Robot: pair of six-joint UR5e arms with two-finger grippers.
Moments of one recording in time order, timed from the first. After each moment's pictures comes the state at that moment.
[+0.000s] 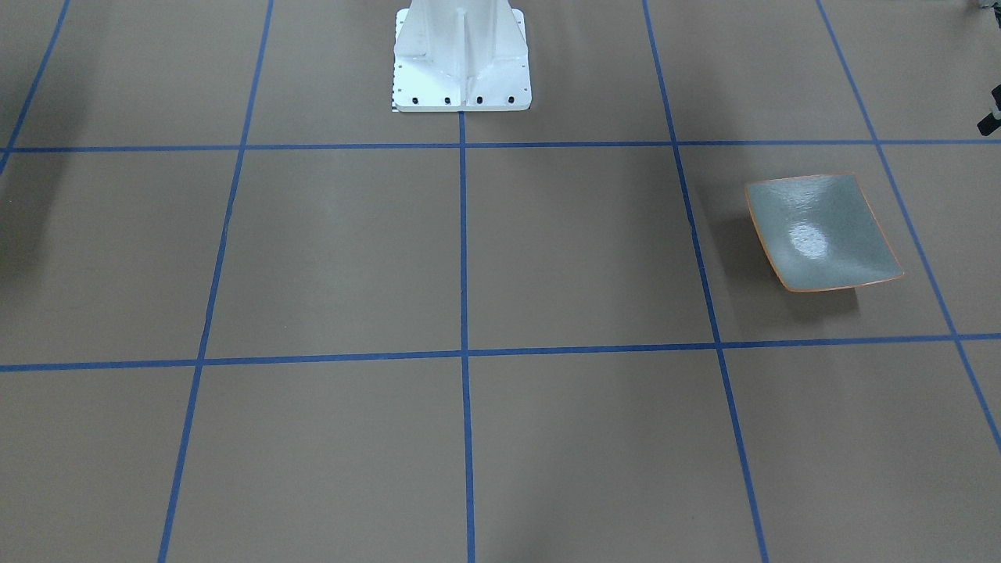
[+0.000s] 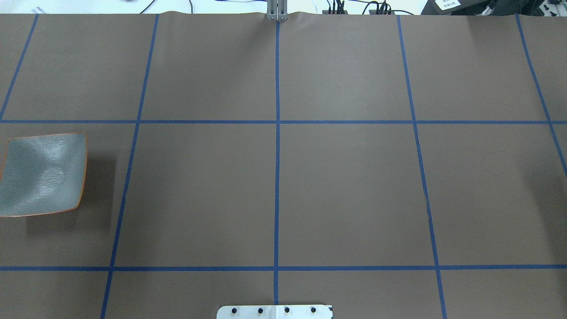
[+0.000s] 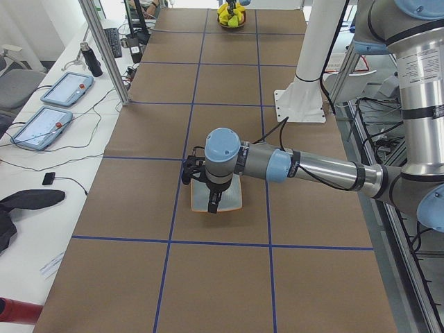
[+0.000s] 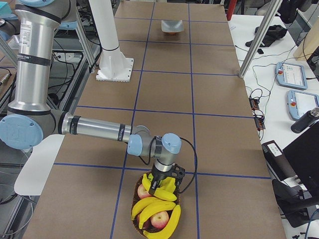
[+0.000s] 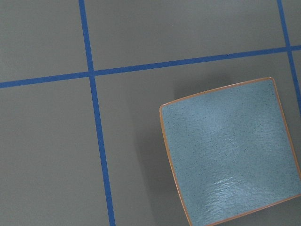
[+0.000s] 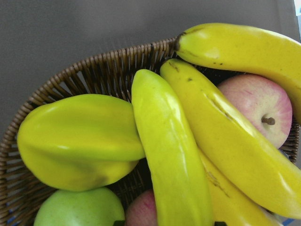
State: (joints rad) left arm -1.53 -1.35 -1.98 -1.59 -2.47 -0.02; right arm 1.39 -1.74 1.56 -1.54 2.03 0.37
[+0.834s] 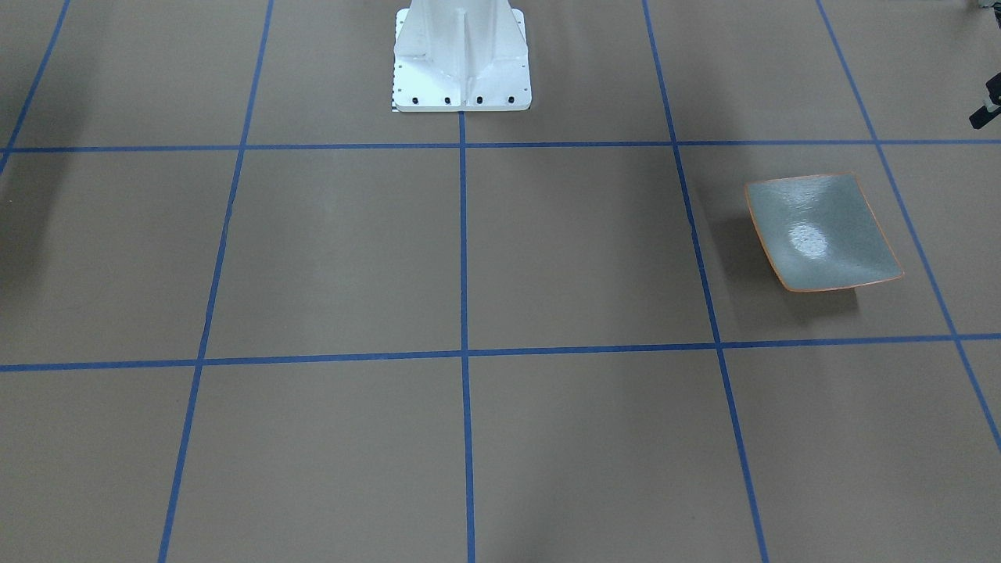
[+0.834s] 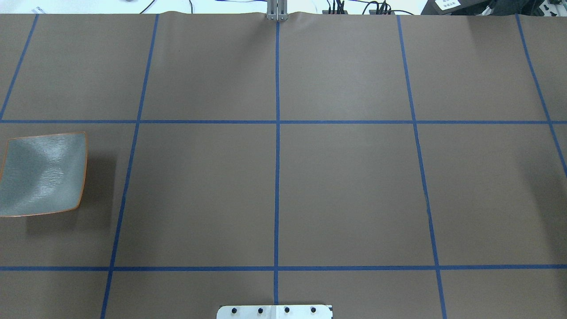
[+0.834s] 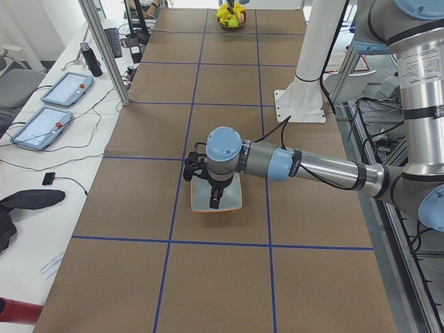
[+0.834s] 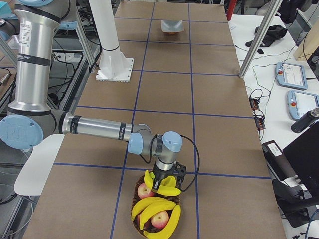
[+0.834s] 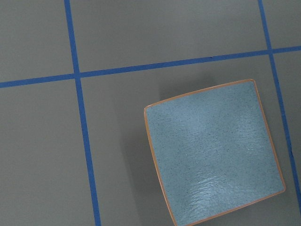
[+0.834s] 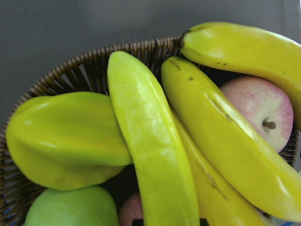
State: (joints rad) left arm -1.53 -1.34 -1.99 -1.59 -2.52 -0.03; right arm 1.44 -1.72 1.59 -1.58 2.03 0.25
